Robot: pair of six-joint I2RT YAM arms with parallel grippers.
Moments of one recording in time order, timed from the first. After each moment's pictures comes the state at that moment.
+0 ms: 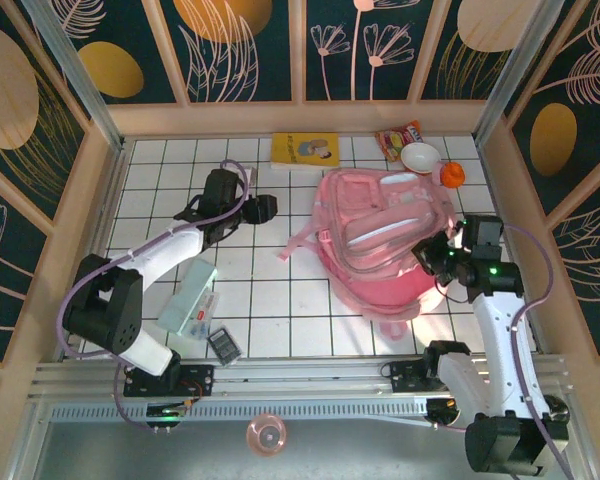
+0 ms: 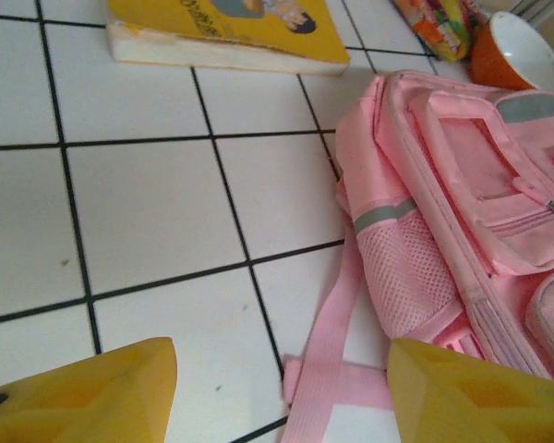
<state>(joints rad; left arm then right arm) -0.43 1.57 1.00 -0.05 0.21 -0.41 -0.07 0.80 0.81 -0.87 -0.43 0.86</state>
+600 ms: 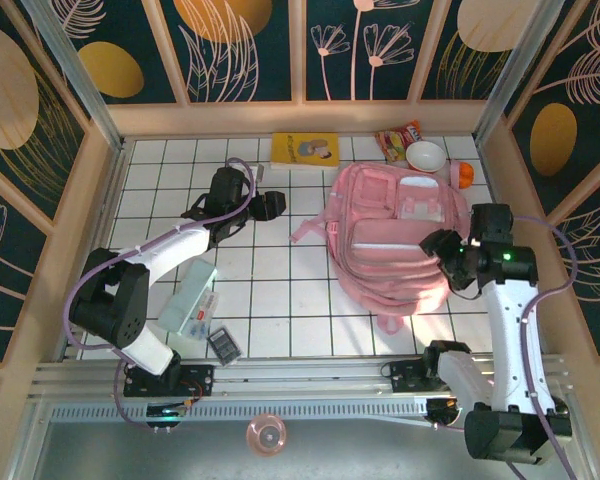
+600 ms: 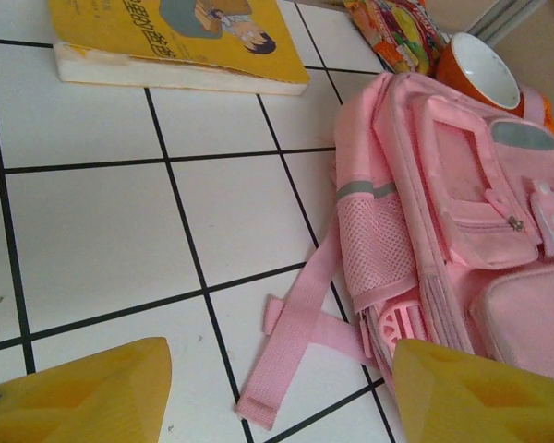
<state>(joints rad) -0.45 1.61 1.01 0.03 0.23 -0.45 -0.07 0.90 1.05 -1.21 -0.20 0.76</state>
